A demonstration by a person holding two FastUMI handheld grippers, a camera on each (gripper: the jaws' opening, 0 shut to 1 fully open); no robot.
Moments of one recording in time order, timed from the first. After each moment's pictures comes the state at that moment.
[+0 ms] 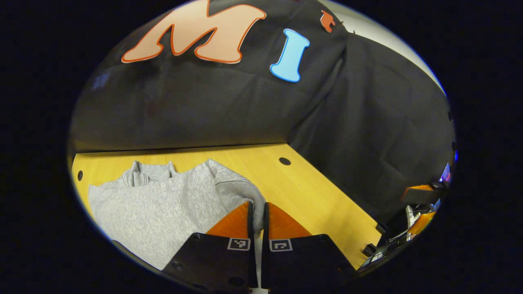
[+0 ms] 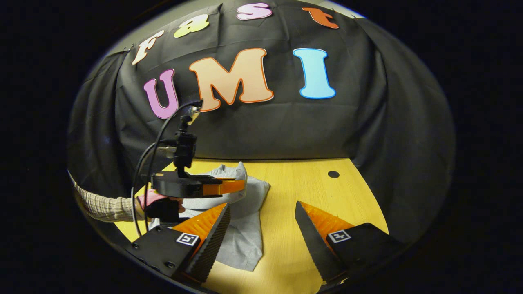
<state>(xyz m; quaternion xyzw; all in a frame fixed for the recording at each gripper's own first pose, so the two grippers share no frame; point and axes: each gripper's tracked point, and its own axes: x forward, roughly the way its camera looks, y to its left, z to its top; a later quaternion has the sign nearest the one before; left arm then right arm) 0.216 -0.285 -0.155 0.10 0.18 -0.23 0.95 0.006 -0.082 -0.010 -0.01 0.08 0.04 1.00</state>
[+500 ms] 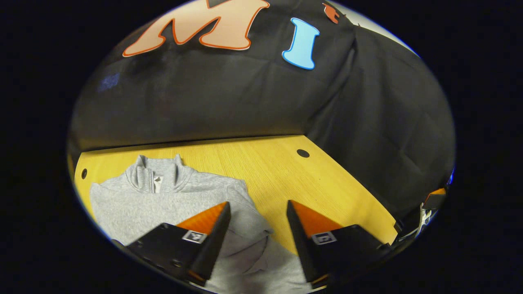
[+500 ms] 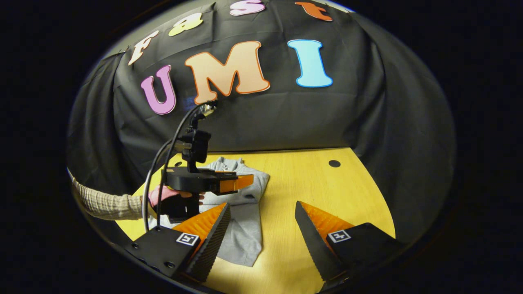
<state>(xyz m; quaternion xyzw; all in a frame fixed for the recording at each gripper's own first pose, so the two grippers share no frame) 0.225 -0.267 -0.165 0.13 0.18 -0.19 0.96 0.005 -0.078 -0.041 -0.01 0.11 0.05 0.99</state>
